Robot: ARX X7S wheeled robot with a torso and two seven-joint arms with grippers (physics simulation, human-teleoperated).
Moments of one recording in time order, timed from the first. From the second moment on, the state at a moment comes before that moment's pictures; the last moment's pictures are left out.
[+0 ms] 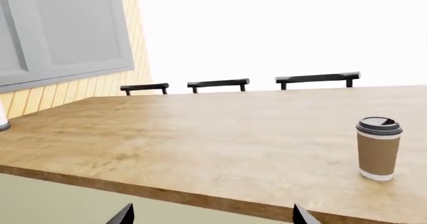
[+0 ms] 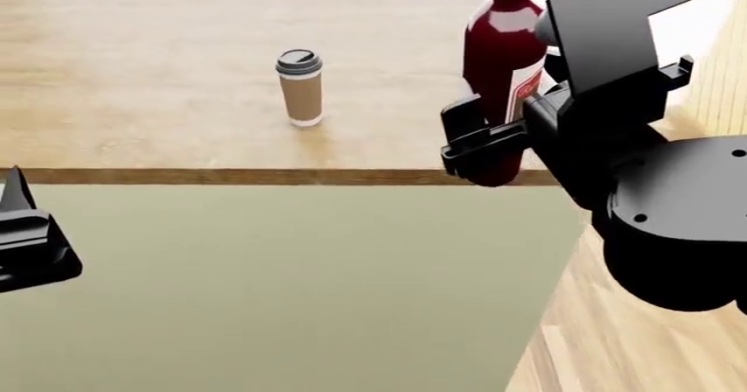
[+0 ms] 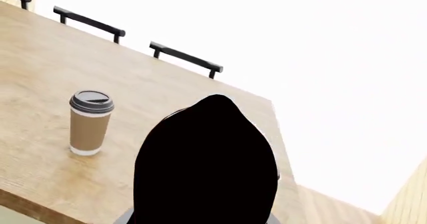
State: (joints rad) left arm -0.37 -1.02 -0.51 1.00 -1.92 -1.02 -1.43; right arm 1.37 0.73 -0.68 -0.47 1.58 1.03 1.00
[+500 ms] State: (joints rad) left arm -0.38 -1.02 -0.50 1.00 -1.92 -1.01 -1.43; right arm 1.34 0.73 -0.66 -0.45 1.60 0.98 1.01
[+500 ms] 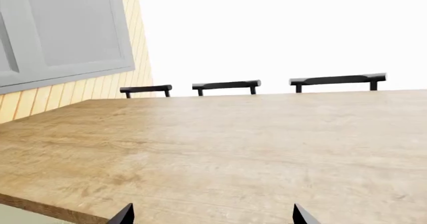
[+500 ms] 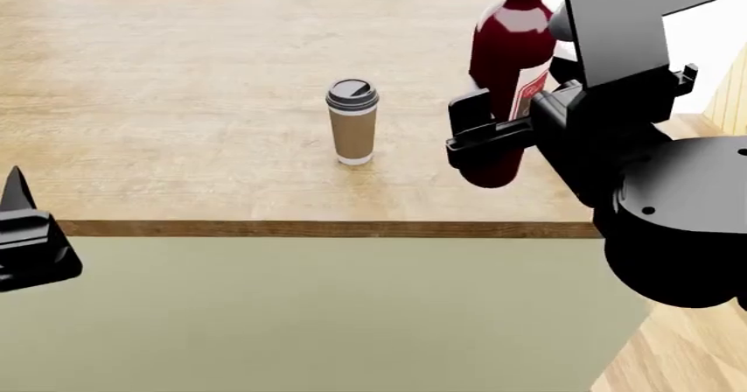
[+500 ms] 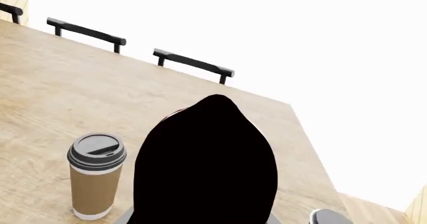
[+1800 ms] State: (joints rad) left arm -0.30 -0.95 -0.58 1.00 -1.87 -1.07 -1.37; right arm 1.38 0.51 -0.82 0.05 1.24 0.87 0.72
